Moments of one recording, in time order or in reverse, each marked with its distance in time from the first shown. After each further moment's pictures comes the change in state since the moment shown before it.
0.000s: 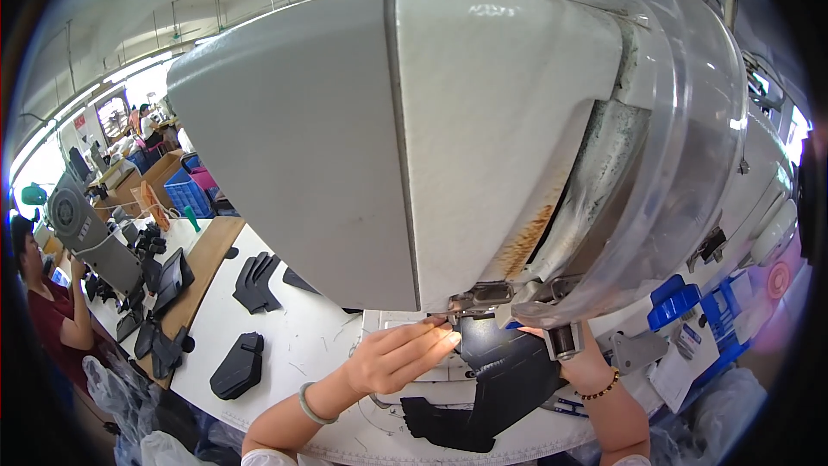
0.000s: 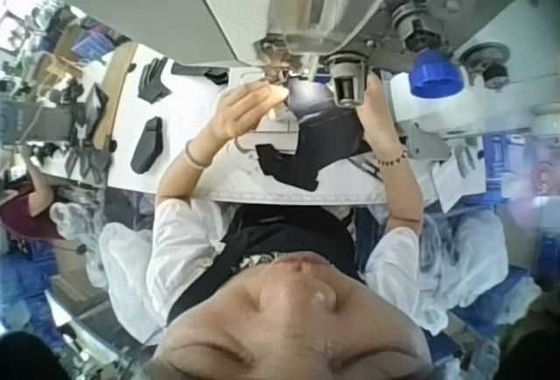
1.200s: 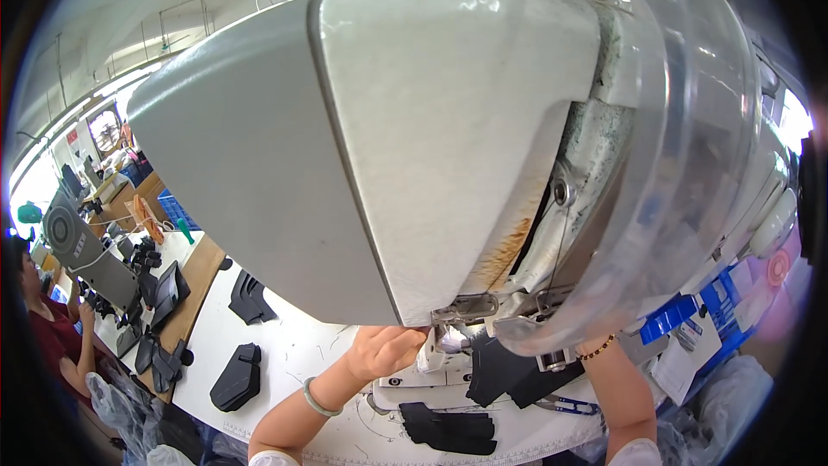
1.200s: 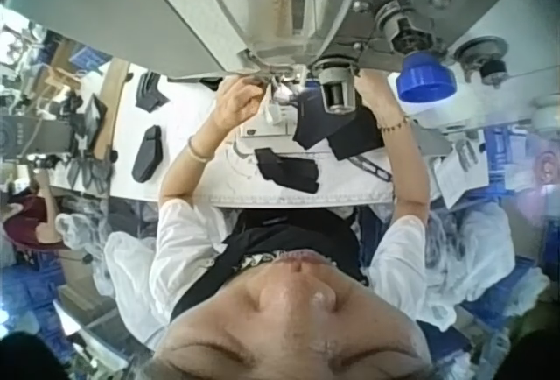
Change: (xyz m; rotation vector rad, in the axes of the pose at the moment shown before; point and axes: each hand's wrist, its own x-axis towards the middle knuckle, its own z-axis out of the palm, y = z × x) left_hand -0.053 -0.026 0.049 0.042 0.099 -0.037; right_hand 0.062 0.105 -0.167 -0.821 0.058 -0.822
